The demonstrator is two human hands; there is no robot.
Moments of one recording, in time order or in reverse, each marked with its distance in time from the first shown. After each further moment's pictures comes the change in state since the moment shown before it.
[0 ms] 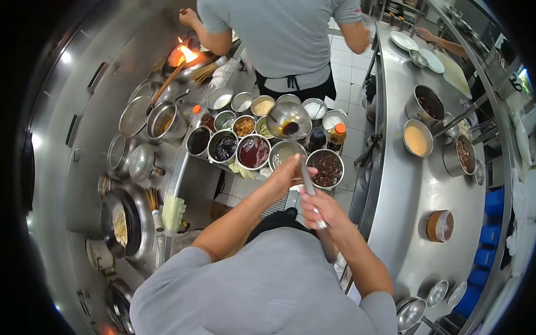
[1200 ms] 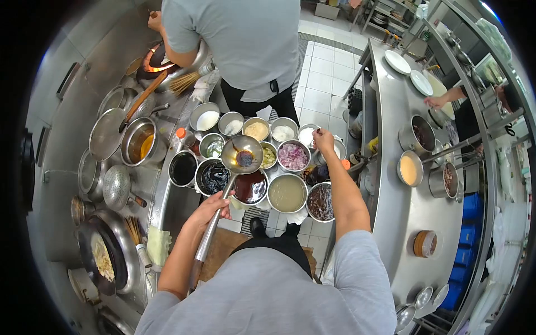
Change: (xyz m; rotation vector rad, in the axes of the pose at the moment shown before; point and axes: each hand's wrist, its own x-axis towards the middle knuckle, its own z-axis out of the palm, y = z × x) left_hand -0.041 0.094 -0.234 0.021 0.002 -0.106; right_hand 0.354 -0.194 -0.152 -1.083 0.782 -0.619
